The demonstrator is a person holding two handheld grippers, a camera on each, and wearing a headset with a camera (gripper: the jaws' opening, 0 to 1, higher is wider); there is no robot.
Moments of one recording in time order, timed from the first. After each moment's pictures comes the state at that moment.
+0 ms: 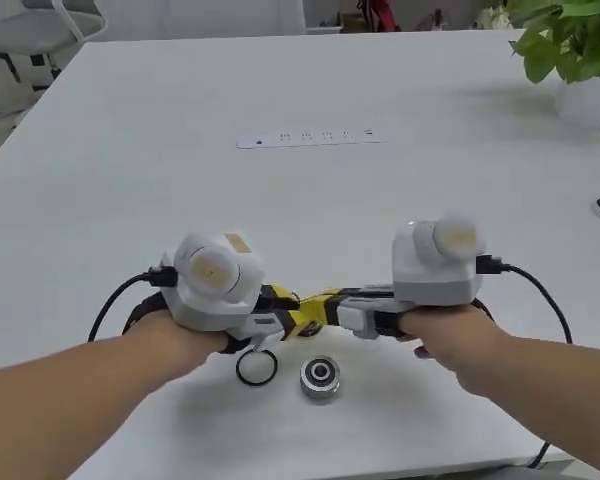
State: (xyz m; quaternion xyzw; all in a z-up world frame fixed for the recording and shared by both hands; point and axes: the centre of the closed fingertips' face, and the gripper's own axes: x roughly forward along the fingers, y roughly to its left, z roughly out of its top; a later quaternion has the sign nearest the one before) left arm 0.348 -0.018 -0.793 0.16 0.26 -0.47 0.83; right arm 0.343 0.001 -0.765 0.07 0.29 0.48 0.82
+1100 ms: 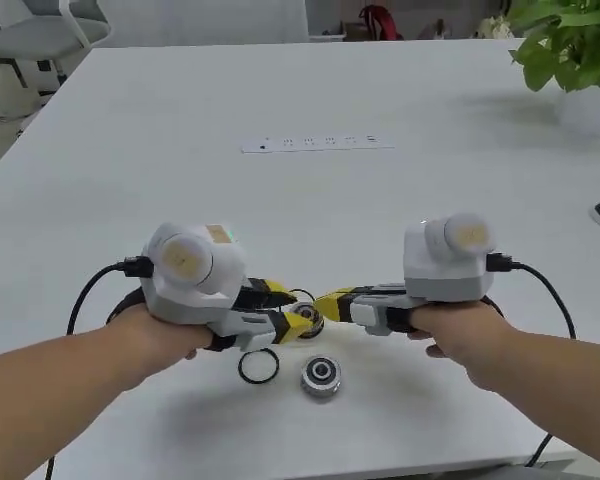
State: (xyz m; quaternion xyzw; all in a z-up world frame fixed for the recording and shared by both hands) left arm 0.328 -0.015 -0.763 0.13 0.24 -0.50 0.82; right arm 0.348 -0.021 -0.770 0.09 0.30 0.46 0.83
